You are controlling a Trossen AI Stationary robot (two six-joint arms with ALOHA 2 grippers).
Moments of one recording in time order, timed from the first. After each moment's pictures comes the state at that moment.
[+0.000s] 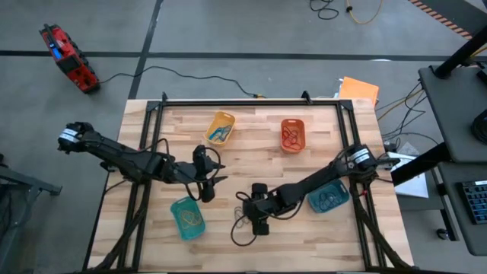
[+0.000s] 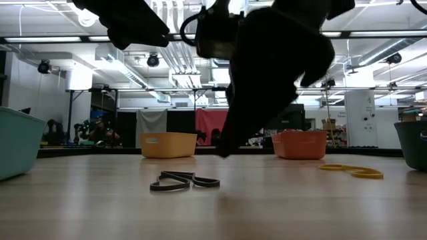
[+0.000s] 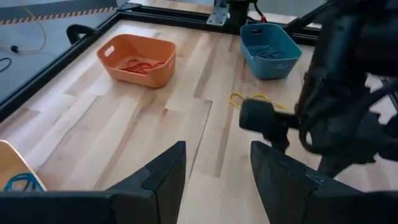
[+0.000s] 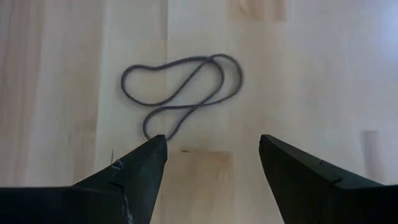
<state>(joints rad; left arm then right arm) -0.31 1.19 0.80 -0.14 -0.47 -0.33 0.36 2.03 1.37 -0.37 0.15 0.32</state>
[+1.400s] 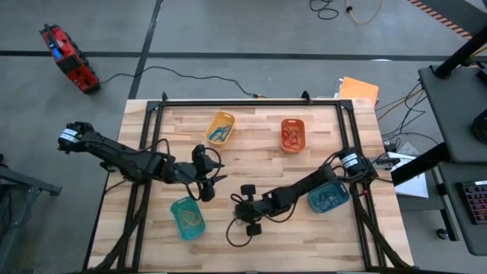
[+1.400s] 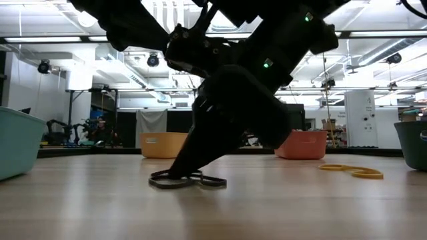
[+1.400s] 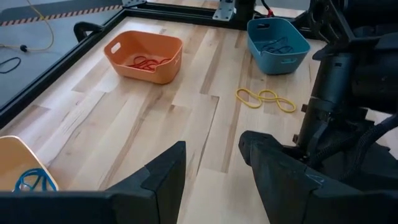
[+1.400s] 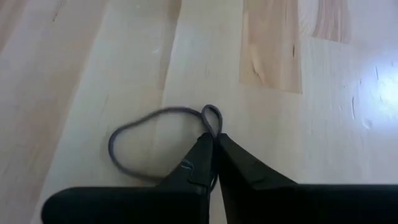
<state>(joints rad) -0.31 1.19 0.79 -0.16 -0.49 -0.32 0.35 2.17 1.37 -0.09 0.21 0.09</state>
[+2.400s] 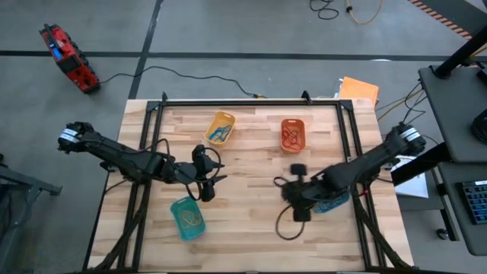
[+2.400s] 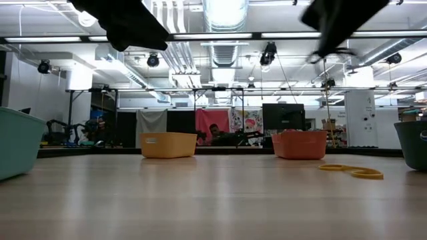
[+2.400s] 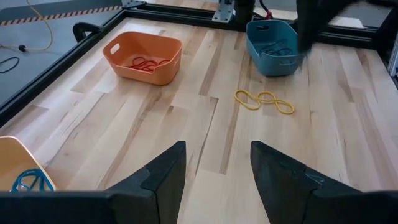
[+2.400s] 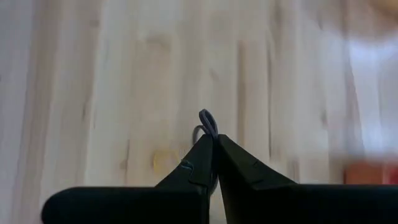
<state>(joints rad) -0.31 1.19 0.79 -0.15 -0.49 -0.32 0.45 1.53 1.23 -0.83 0.27 0.30</state>
